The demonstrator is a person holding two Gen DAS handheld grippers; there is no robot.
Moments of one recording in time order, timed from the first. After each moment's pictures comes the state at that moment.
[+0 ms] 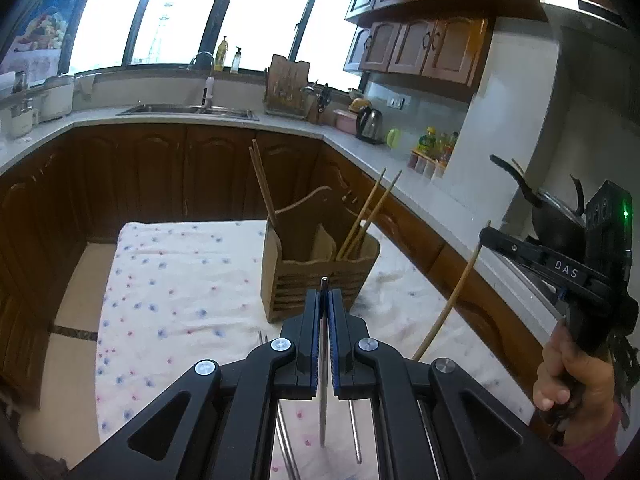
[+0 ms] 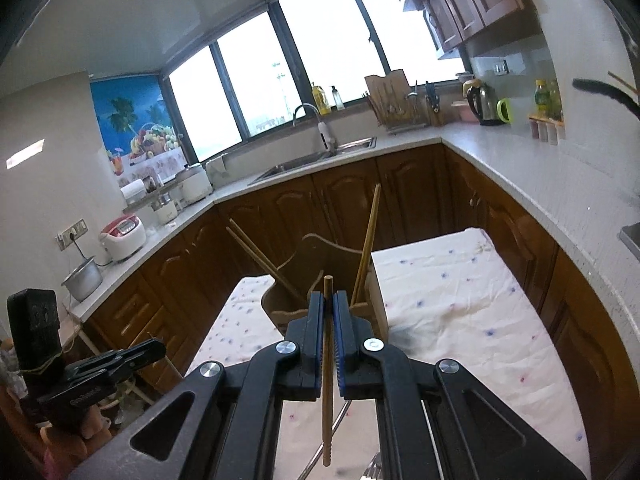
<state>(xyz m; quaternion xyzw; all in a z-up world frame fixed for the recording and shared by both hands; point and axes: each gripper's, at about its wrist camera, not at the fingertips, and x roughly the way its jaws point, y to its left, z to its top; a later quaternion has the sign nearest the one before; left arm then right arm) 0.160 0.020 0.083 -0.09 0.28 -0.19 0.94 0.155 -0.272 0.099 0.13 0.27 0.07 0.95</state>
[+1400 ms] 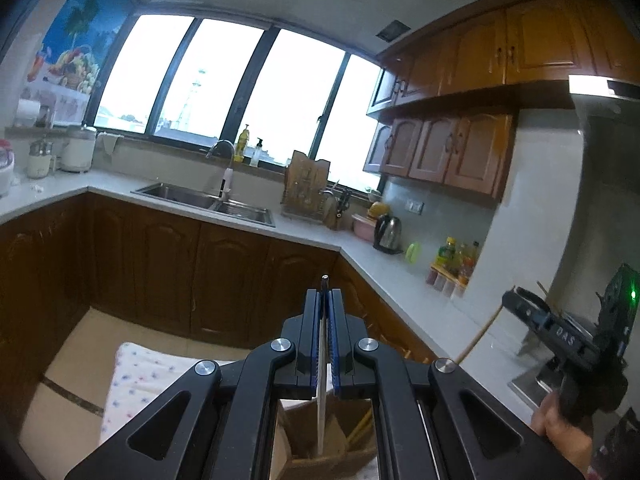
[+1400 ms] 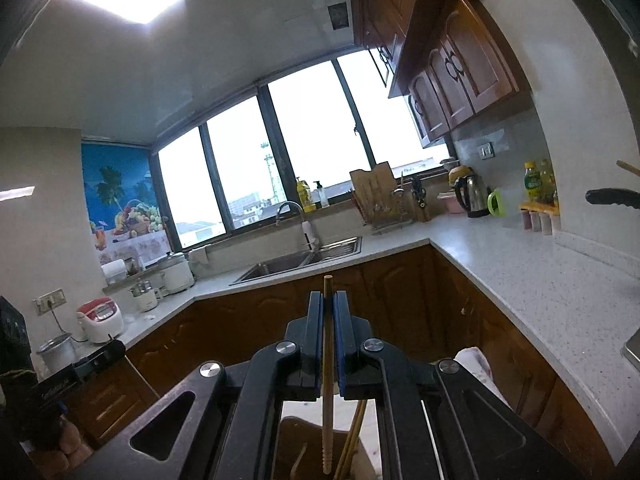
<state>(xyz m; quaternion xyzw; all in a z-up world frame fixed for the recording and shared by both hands) 0.275 0.010 0.098 -0.14 0.13 -0.13 0.97 0.244 -0.290 0.165 0.13 0.11 0.02 0.98</state>
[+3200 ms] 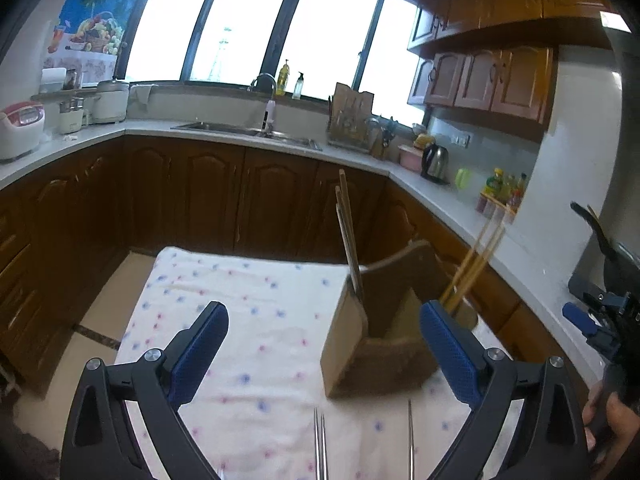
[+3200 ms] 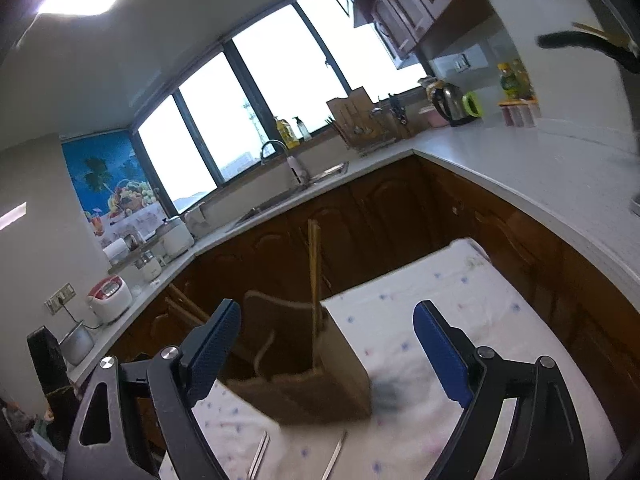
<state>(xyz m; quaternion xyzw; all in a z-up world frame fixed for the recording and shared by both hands) 0.256 0.002 0.011 -0.11 0.24 -0.08 0.96 0.195 -0.320 0.065 0.21 0.23 0.03 0.95</state>
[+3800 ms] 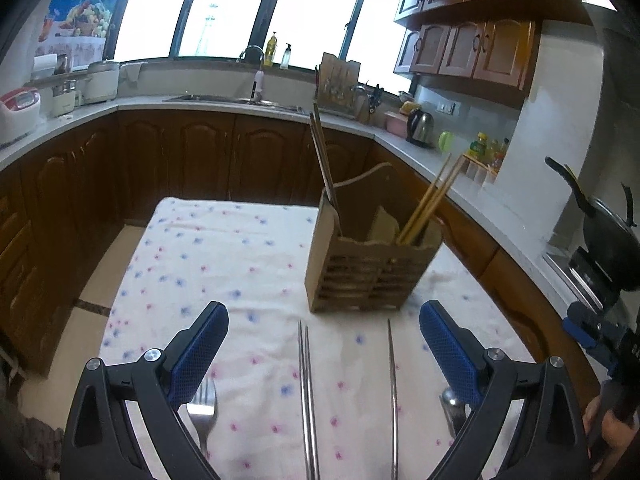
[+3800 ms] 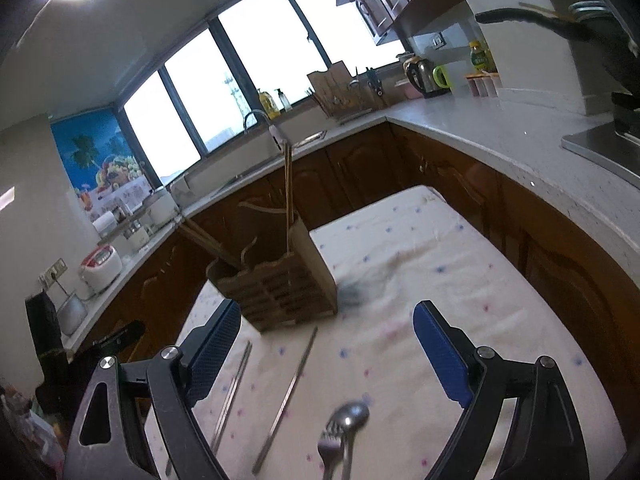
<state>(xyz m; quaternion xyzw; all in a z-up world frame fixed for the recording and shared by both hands) 0.169 0.004 0.019 -0.10 0.29 -0.10 0.95 0.099 -0.314 0.036 0.20 0.28 0.01 0.94</state>
